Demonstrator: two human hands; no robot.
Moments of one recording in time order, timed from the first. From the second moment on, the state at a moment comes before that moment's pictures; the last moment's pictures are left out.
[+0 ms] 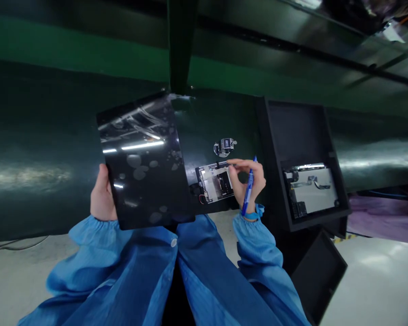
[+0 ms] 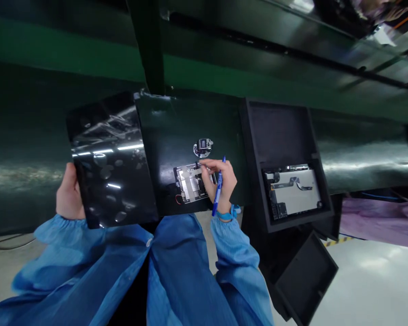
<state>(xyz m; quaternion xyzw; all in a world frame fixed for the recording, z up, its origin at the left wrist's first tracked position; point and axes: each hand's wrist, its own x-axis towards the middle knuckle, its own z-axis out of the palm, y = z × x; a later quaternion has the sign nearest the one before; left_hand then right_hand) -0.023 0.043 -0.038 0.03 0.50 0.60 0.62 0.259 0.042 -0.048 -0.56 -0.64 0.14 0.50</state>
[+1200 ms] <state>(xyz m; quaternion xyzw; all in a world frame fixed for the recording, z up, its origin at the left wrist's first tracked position) -0.011 0.025 -0.048 0.20 0.46 0.52 0.69 0.187 0.020 -0.032 -0.52 -0.67 0.35 0.40</state>
